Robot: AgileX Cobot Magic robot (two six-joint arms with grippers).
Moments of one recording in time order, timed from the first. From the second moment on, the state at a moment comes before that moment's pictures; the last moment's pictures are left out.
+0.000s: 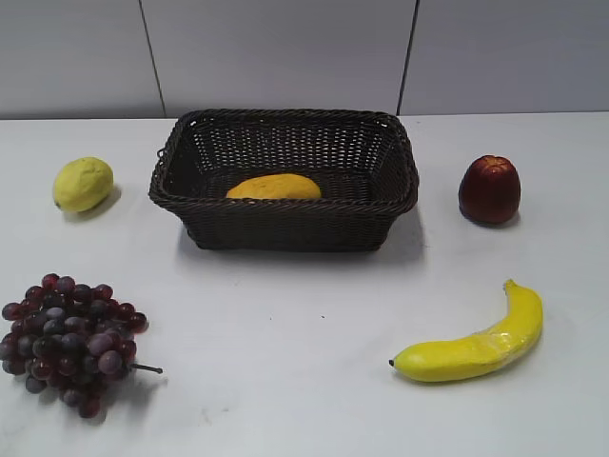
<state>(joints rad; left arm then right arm) 0.12 0.54 -0.65 -0.12 1.17 0.24 0.13 -0.01 -0.50 0.07 1.05 0.00</state>
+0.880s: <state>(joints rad) 0.12 0.00 -0.51 -0.14 1.05 0.24 0.13 -0.01 -0.50 0.07 1.05 0.00</state>
